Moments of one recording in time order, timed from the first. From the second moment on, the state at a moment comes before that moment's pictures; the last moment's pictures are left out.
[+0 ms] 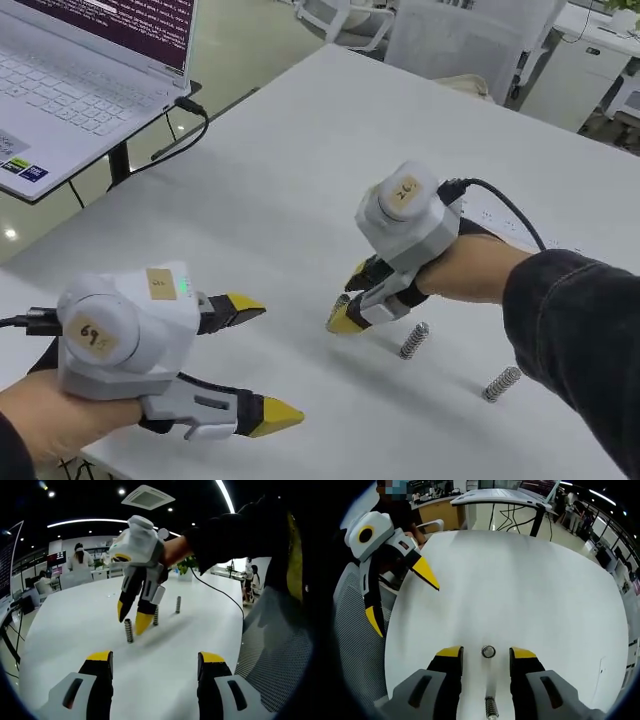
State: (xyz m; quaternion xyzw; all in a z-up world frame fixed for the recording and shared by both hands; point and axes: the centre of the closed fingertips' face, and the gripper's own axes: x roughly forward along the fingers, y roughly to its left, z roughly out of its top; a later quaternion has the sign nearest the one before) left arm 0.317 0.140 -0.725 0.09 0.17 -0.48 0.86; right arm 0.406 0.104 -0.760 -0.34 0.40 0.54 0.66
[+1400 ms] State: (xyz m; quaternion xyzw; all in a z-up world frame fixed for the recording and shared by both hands) left arm 0.325 0.129 -0.712 0.10 0.17 -0.48 0.85; right arm 0.420 0.071 -0.703 -0.22 0.28 0.50 0.79
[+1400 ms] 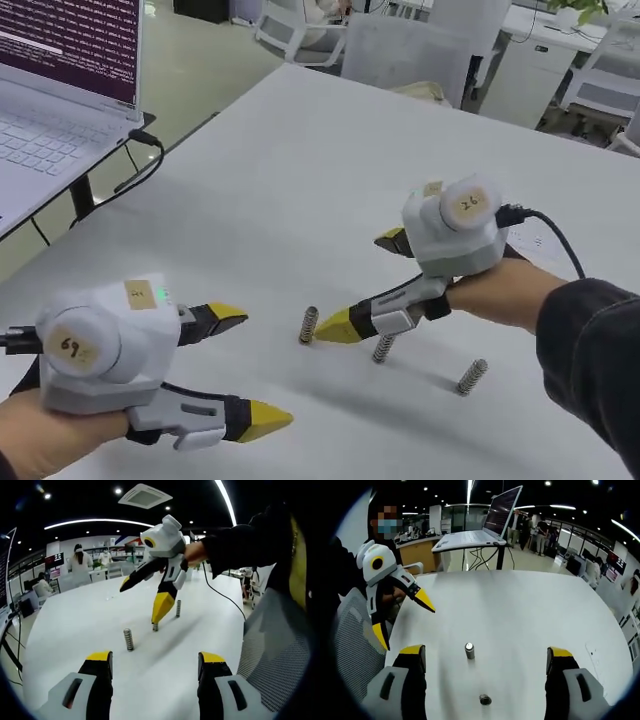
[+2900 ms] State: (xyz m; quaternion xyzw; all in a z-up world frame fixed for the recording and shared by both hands) left arm 0.331 0.104 -0.688 0.09 0.15 -0.49 0.85; right arm 0.340 -0.074 -0.685 -0.11 0.23 0.35 0.90
